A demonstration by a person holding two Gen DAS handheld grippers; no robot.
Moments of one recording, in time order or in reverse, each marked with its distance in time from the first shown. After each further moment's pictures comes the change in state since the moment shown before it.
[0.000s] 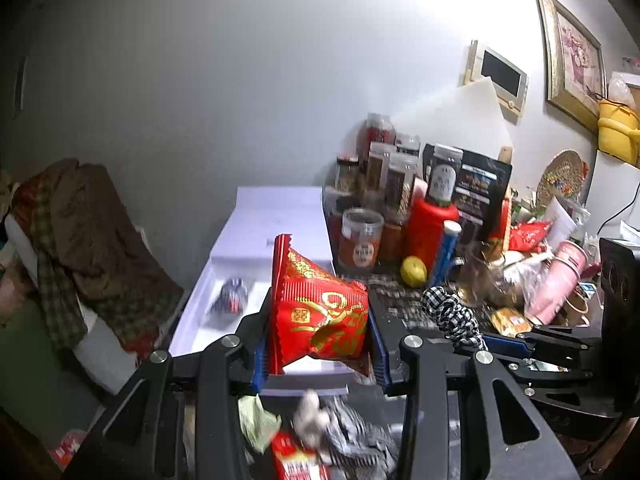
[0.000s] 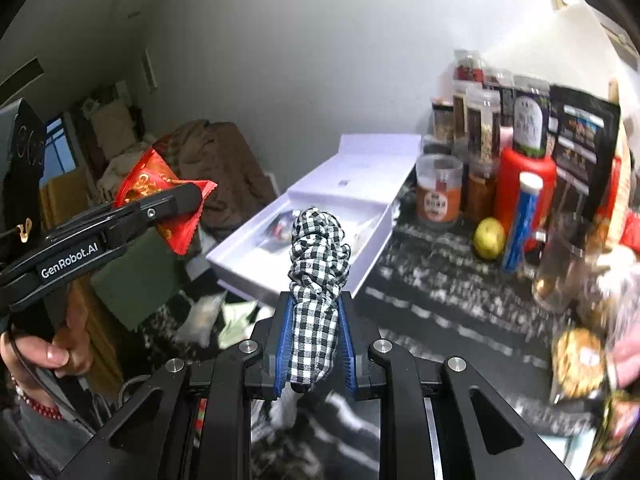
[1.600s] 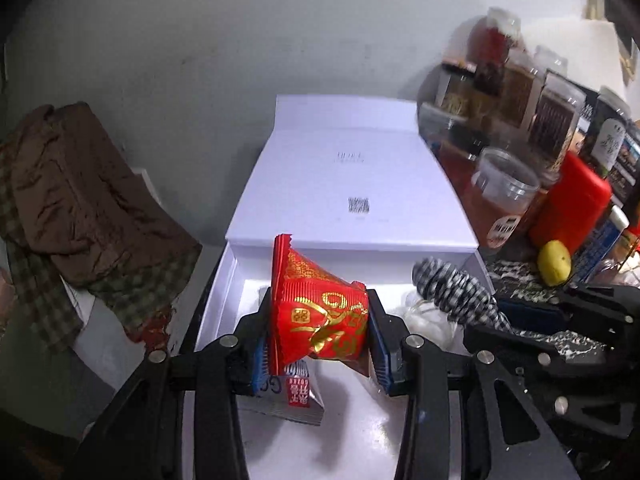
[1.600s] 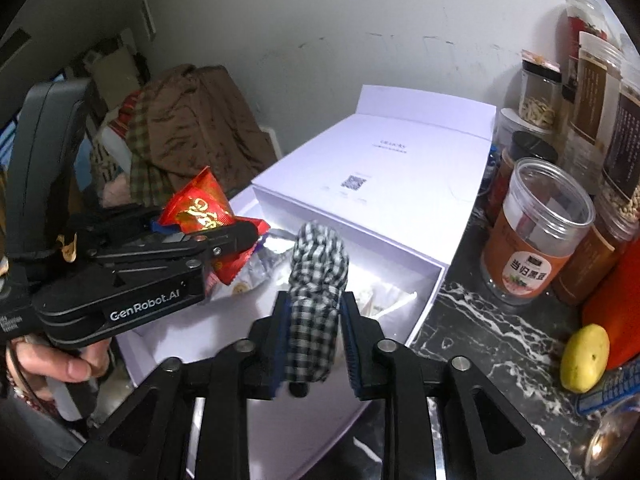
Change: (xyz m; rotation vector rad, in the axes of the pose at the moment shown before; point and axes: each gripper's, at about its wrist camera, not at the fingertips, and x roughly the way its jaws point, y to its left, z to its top) left arm 0.236 0.096 0.014 -0.040 0.345 0.132; right arm 0.223 -0.032 0.083 -0.091 0.225 0.067
